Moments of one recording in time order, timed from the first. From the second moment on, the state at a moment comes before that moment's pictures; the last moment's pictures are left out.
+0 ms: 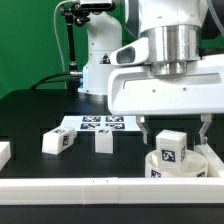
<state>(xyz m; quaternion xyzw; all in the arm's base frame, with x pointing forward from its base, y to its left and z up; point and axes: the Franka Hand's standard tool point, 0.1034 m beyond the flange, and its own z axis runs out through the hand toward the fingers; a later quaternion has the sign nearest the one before) 0.633 0.061 0.076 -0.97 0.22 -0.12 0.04</state>
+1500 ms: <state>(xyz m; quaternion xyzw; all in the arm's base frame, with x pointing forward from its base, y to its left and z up) 0.565 -0.015 0.062 -1.00 -0.01 -0.09 0.00</state>
